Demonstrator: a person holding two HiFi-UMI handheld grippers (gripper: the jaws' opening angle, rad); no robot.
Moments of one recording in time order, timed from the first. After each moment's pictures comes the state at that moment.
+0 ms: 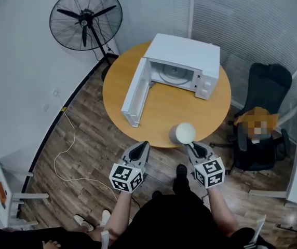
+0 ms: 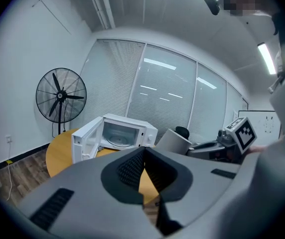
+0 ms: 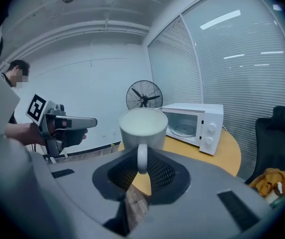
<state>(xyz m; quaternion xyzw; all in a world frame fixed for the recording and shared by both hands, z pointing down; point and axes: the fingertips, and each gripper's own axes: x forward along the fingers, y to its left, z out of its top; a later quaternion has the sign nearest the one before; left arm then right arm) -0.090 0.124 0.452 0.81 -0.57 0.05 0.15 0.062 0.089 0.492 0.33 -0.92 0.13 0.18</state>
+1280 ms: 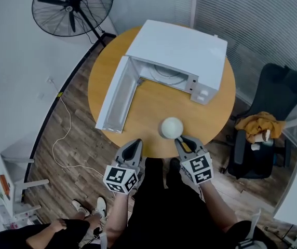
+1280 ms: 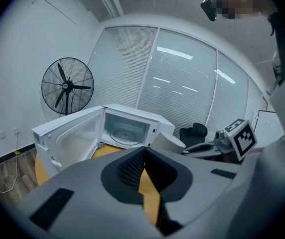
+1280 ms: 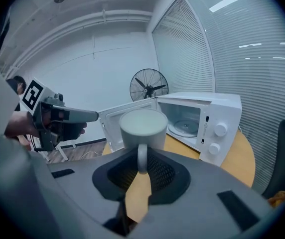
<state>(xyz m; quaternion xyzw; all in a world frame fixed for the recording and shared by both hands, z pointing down) -0.061 -0.015 0.488 0.76 -0.62 0.07 0.20 0.062 -0.061 0.539 0.25 -0.93 0.14 0.23</state>
